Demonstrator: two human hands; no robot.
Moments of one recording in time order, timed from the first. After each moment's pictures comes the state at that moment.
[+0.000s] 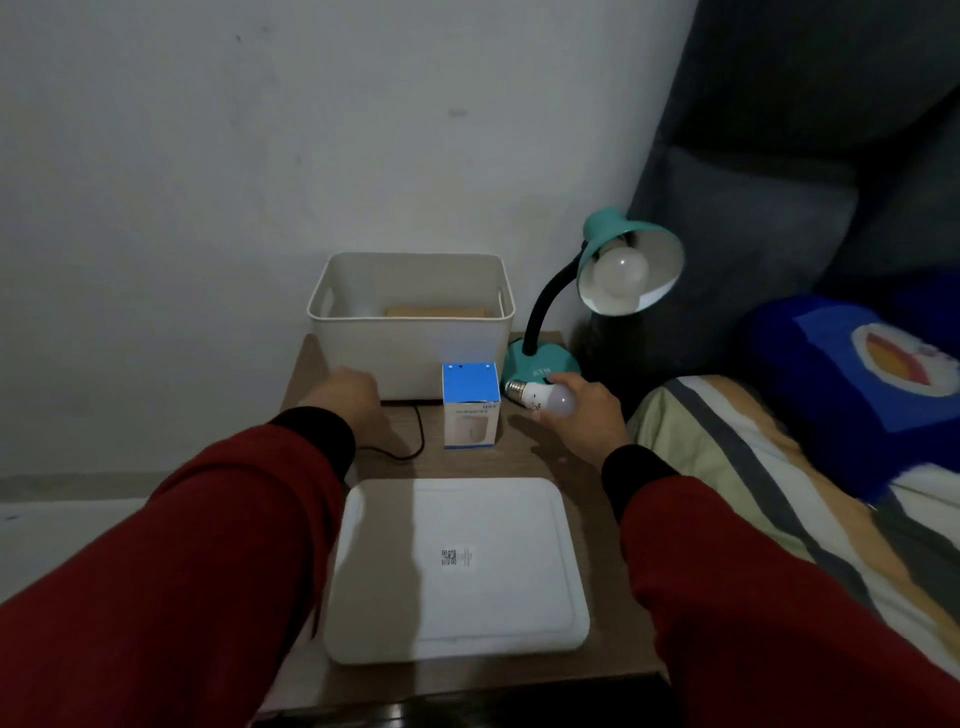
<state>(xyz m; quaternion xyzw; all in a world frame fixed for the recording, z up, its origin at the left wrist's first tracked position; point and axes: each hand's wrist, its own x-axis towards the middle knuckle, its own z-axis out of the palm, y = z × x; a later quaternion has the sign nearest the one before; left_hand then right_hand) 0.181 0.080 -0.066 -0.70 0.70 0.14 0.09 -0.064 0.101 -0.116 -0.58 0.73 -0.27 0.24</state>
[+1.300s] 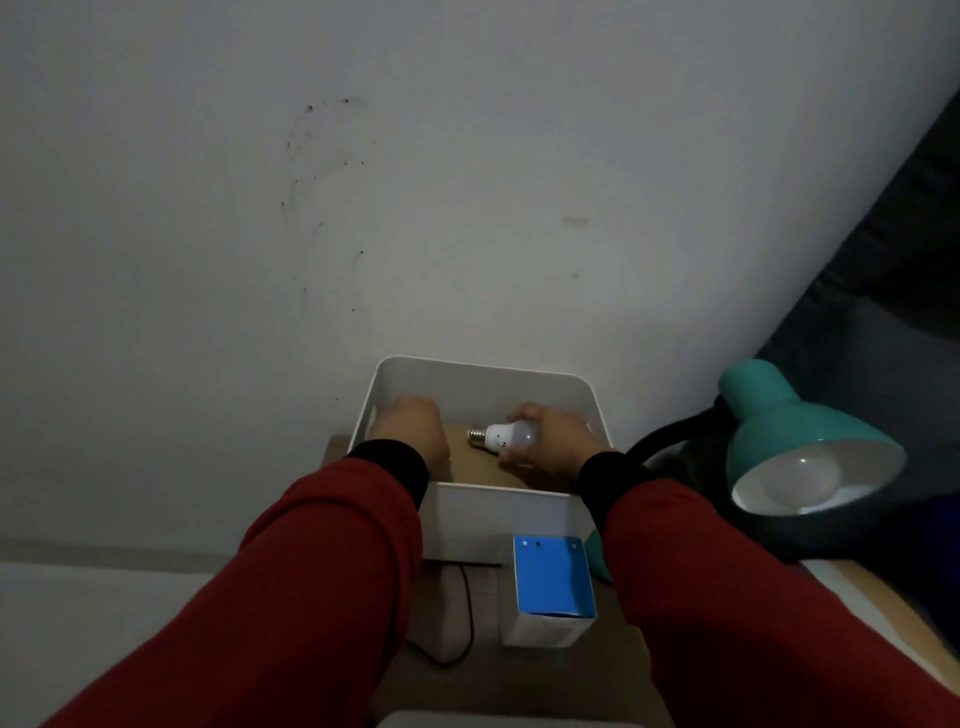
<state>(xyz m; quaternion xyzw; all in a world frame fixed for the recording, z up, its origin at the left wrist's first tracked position) 0.194 -0.117 -0.083 -0.71 0.69 0.14 0.05 0.029 -0.116 -0.088 -0.69 0.68 -0.04 0.24</state>
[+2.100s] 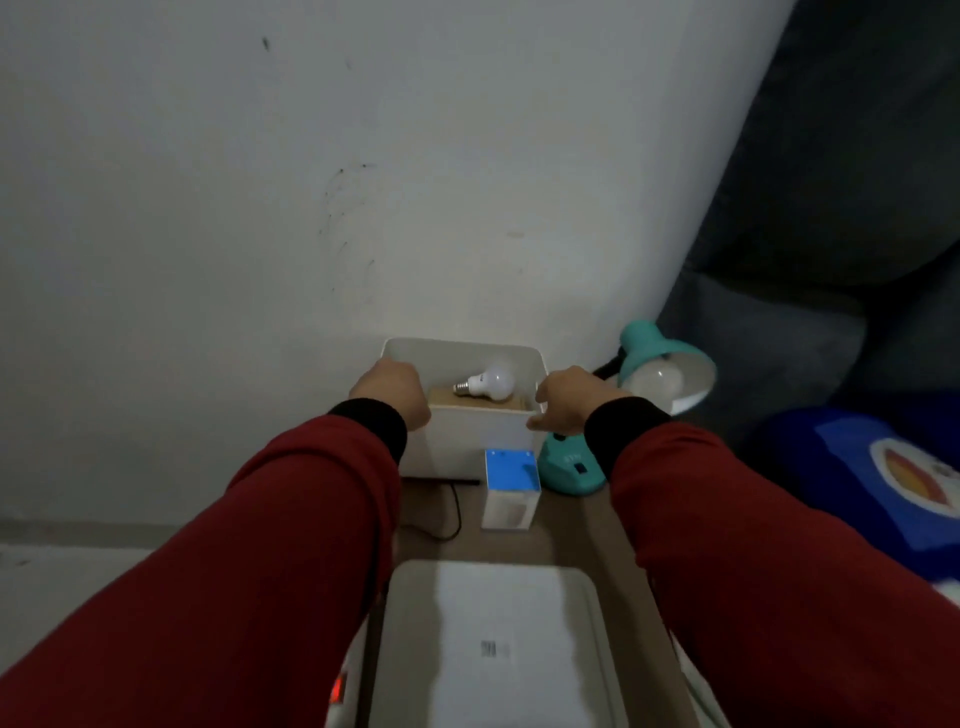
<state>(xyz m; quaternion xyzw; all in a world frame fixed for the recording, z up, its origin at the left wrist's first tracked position) 0.208 0.029 -0.001 -0.71 0.69 0.11 -0.04 0.011 0.038 0.018 -0.72 0.68 0.09 0.08</state>
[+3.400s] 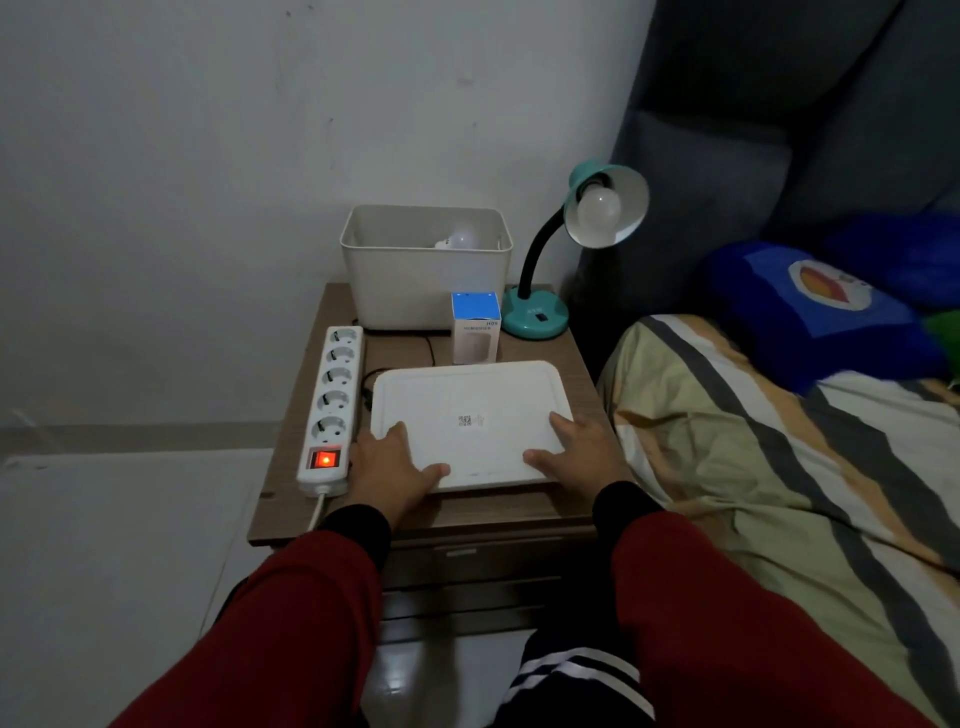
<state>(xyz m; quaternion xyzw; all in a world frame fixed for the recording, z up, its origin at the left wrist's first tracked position) 0.185 0.251 -0.181 -0.73 0.63 0.24 -0.10 -0.036 0.267 -0.160 -0.58 0.77 -0.12 0.25</state>
